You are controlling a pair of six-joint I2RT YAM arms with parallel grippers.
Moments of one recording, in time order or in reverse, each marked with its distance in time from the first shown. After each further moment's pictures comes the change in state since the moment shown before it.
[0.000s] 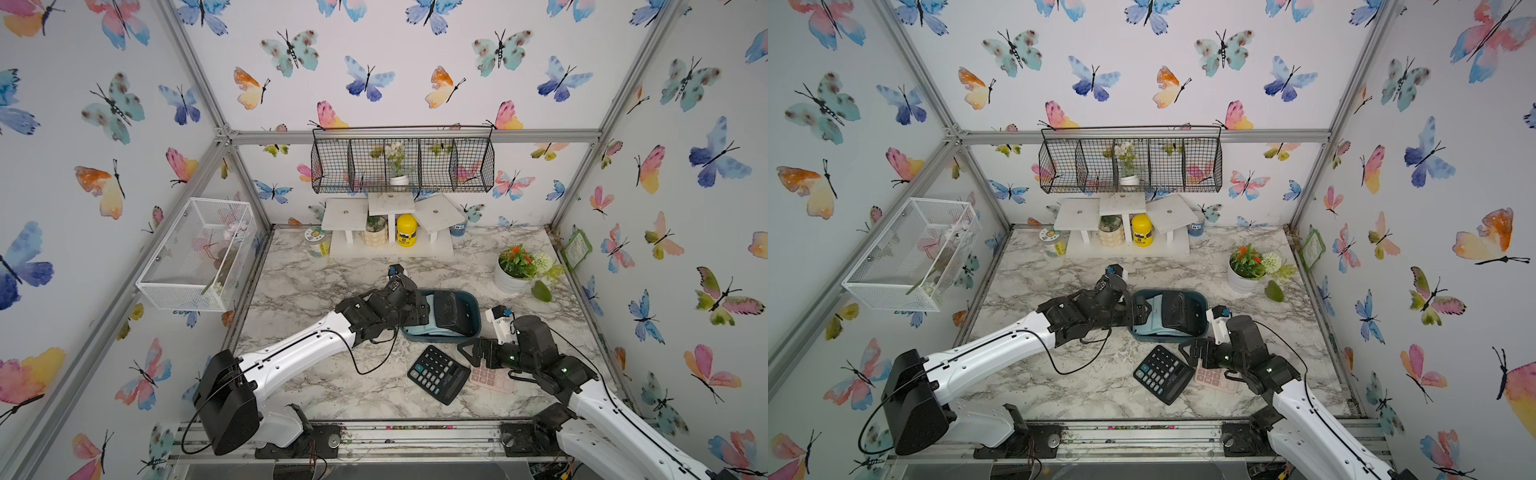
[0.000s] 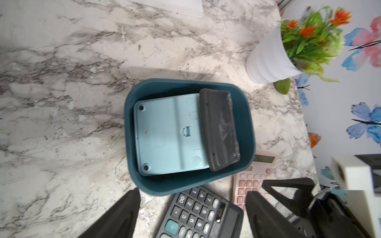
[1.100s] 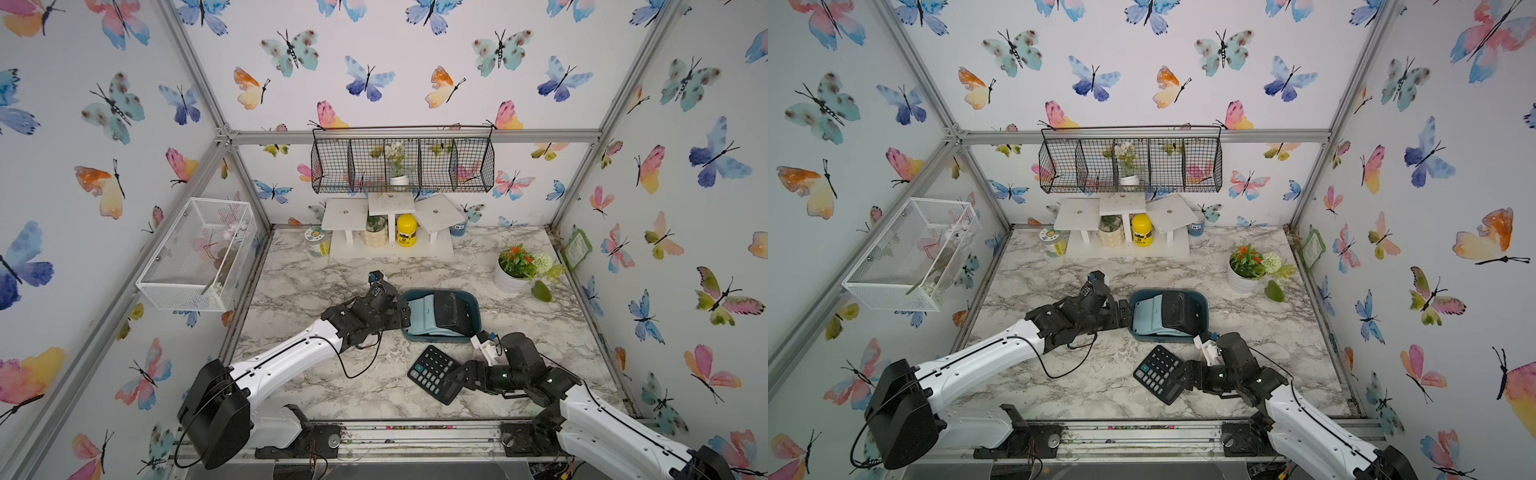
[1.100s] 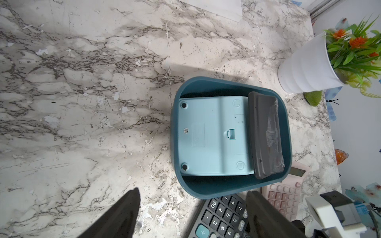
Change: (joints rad) left arm 0.080 -0.069 -0.135 0.064 -0.001 0.003; right arm 0.112 0.084 -0.194 0.201 -0.239 0.217
